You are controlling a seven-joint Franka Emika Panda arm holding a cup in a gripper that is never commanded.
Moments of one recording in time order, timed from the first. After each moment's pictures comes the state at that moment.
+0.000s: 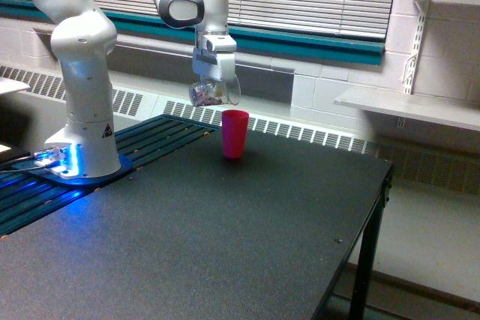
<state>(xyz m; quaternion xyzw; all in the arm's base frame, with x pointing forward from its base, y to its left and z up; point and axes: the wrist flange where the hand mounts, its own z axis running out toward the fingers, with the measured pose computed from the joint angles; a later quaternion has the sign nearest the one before) 0.217 0.225 0.311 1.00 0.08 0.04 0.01</state>
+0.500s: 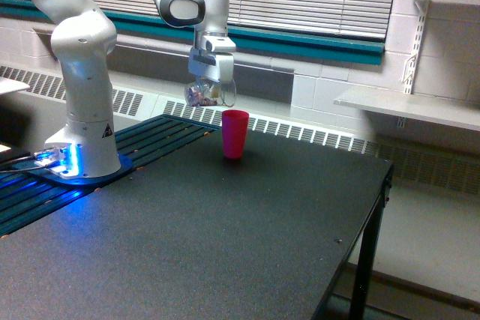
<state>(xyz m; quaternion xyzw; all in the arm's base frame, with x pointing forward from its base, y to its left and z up) 0.213 0.223 0.308 0.99 0.10 0.01 0.03</state>
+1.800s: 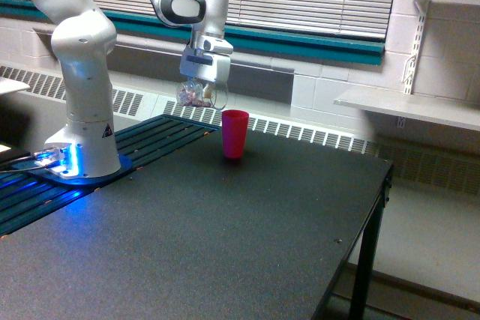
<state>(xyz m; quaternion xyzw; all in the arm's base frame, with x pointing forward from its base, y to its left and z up) 0.198 0.226 0.303 0.99 0.14 -0.01 0.08</state>
